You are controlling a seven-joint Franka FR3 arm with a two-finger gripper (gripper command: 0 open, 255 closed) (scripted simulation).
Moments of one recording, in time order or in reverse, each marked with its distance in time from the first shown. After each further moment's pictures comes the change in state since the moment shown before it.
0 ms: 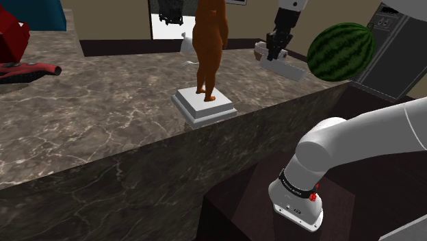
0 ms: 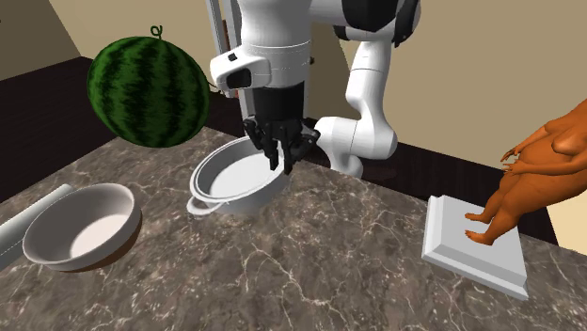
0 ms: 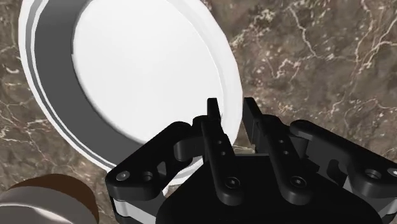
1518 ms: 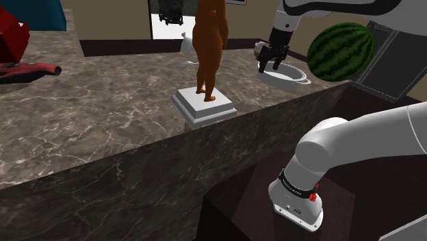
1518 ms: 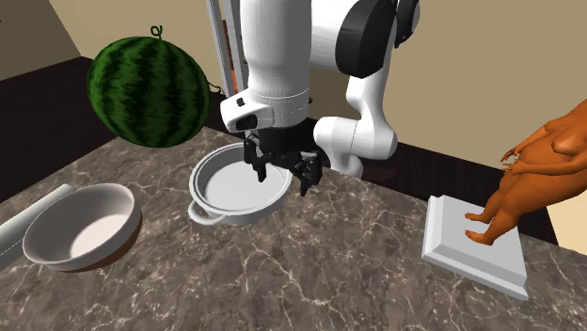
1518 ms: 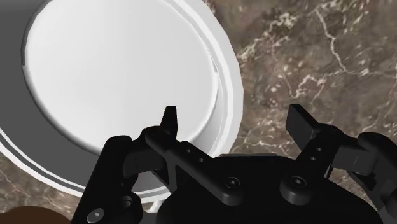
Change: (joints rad) arm -0.009 -0.042 -0.011 -0.188 -0.014 0.146 0.007
